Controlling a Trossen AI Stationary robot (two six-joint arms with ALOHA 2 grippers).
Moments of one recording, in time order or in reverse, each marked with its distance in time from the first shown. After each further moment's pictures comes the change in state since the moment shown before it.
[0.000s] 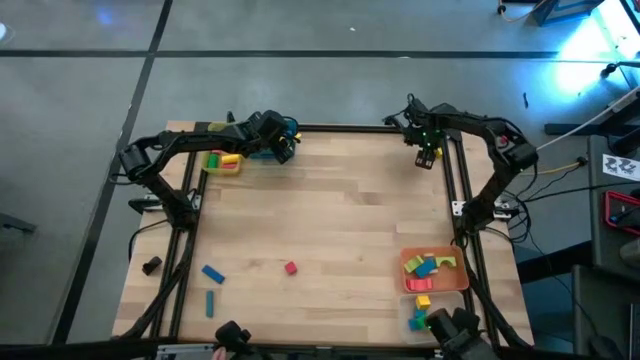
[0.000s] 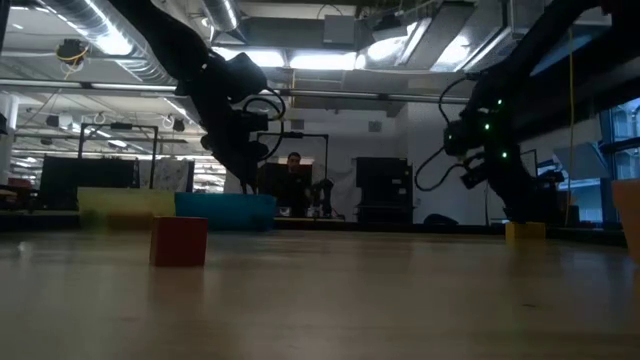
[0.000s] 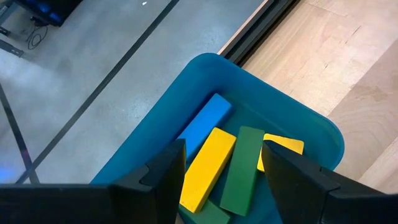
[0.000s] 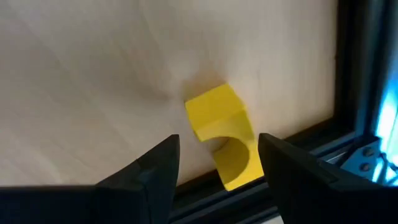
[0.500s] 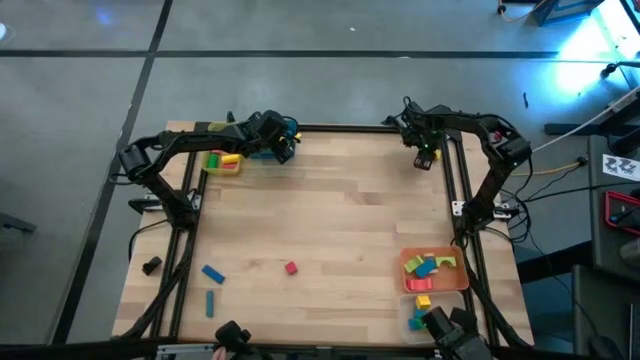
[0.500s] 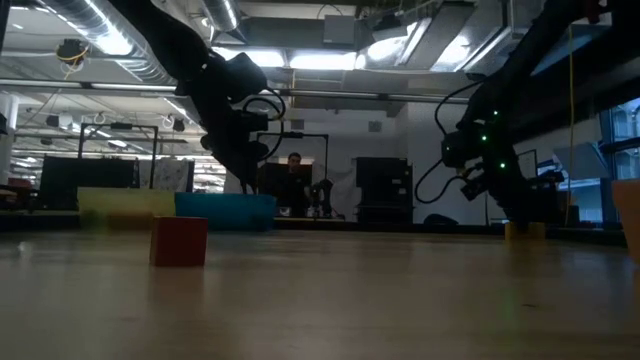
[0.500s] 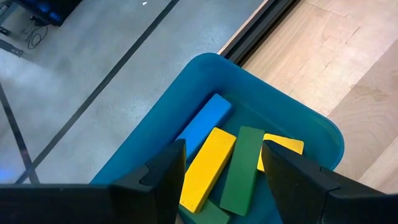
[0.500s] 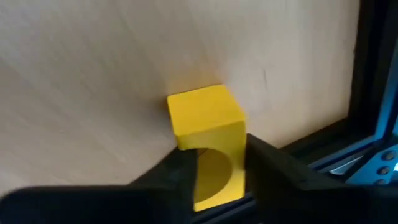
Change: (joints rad) left arm 0.000 0.000 0.000 0.000 0.000 -0.001; right arm 0.000 0.075 0.000 0.023 0.042 0.047
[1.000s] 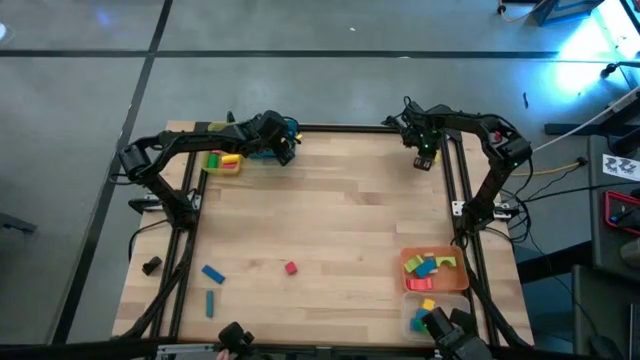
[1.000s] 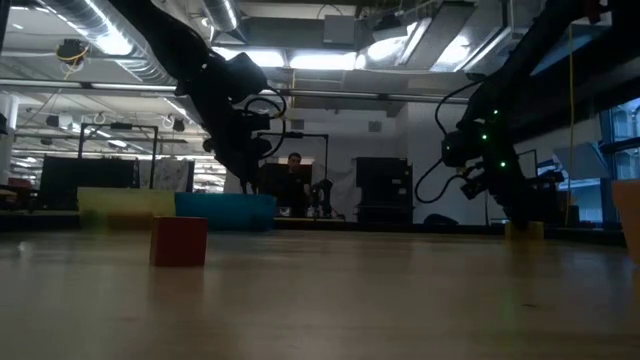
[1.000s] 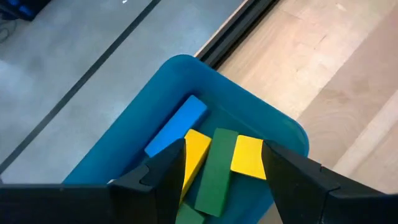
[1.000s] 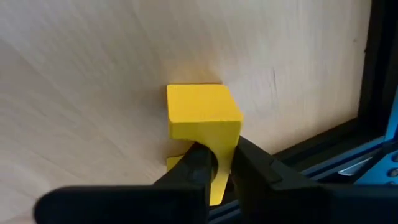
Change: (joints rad) left arm 0.000 0.000 0.000 0.000 0.081 -0.034; right arm 0.001 -0.002 0.002 -0.016 -0.026 0.000
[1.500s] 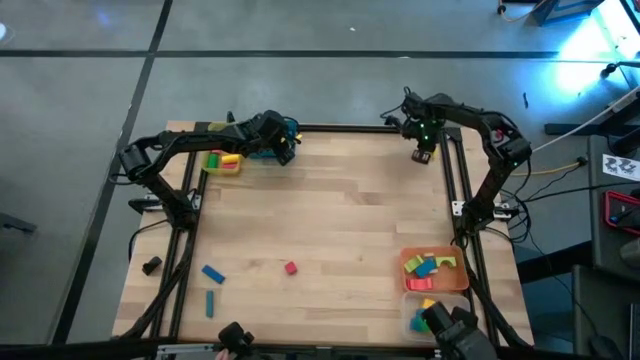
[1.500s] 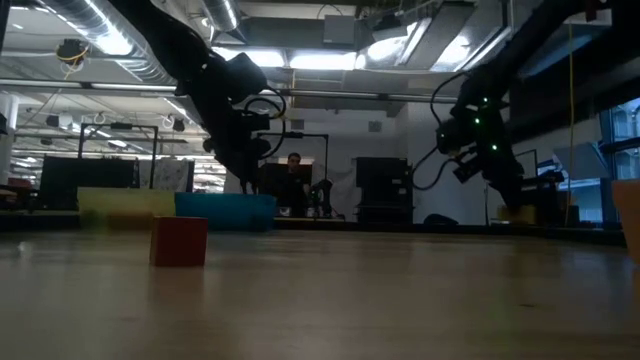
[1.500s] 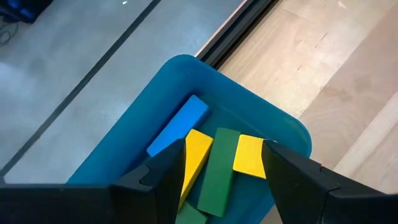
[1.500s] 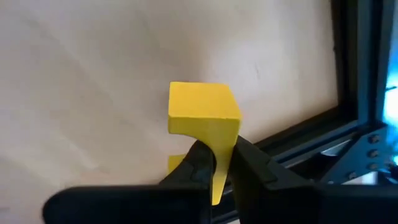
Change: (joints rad) left arm 0.000 0.000 0.000 0.000 0.000 0.014; right arm 0.000 0.001 0.147 -0.186 -0.060 0.051
